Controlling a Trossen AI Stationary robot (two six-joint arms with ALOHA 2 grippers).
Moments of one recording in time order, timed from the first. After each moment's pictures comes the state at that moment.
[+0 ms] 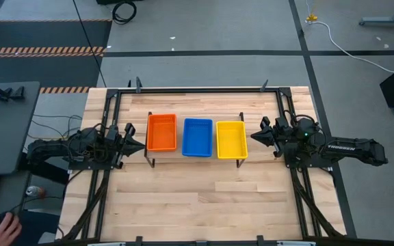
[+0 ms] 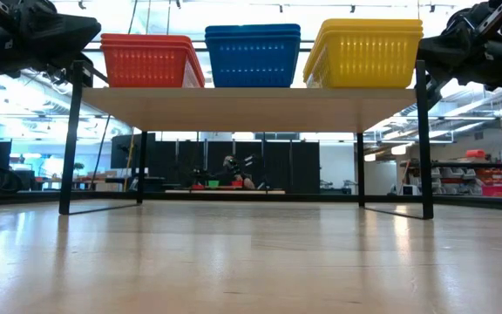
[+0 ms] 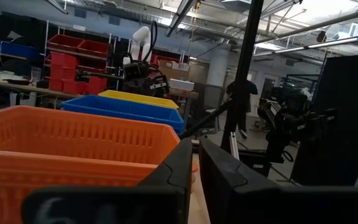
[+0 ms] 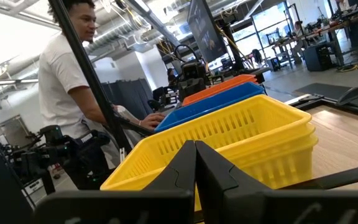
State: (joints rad) left arm 0.03 0.01 0.01 0.23 0.13 -0.22; right arm -0.27 0.24 0.01 0.43 -0.33 0.45
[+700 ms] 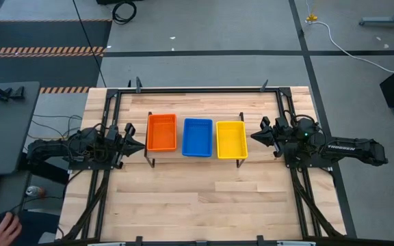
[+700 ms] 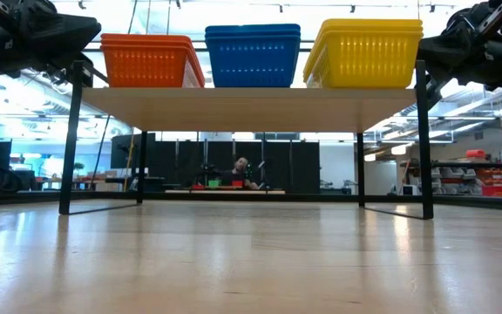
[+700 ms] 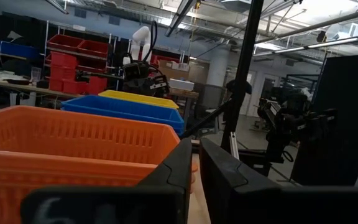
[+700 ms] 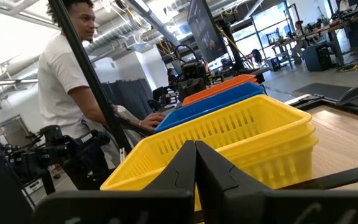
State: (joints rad) left arm 0.03 0.01 0.01 0.23 0.13 -0.22; right arm -0.27 0.24 0.01 0.43 -0.33 0.45
